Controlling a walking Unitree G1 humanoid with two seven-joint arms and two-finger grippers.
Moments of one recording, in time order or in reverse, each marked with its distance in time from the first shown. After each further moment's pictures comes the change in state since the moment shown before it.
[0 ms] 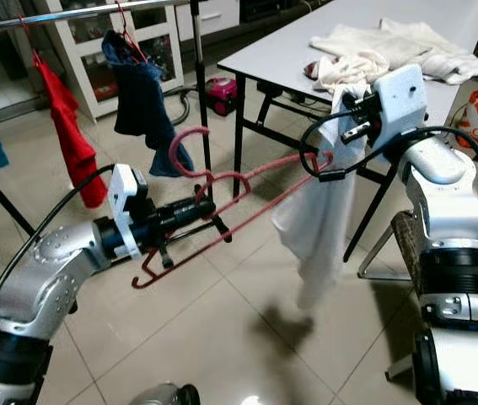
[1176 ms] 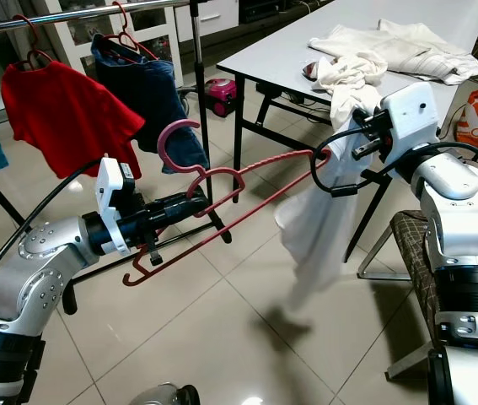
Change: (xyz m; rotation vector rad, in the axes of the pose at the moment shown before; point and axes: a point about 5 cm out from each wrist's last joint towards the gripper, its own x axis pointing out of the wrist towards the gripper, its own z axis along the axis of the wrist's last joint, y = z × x) left arm -0.008 0.006 0.009 0.000 -0.014 0.004; right arm -0.018 -0.006 -0.013 -0.026 0.048 0.003
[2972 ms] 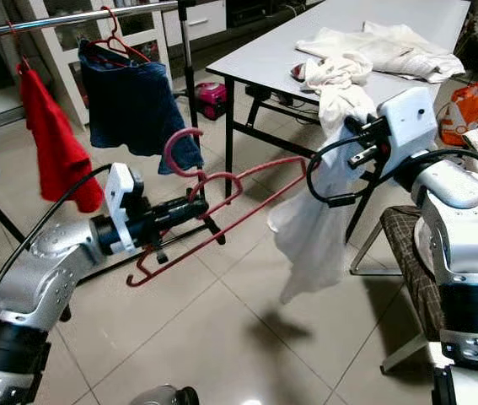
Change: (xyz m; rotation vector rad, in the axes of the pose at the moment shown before) left arm 0.007 0.010 -0.015 -0.008 0.025 0.033; right arm -0.013 0.014 0.009 0.017 -0.005 0.085
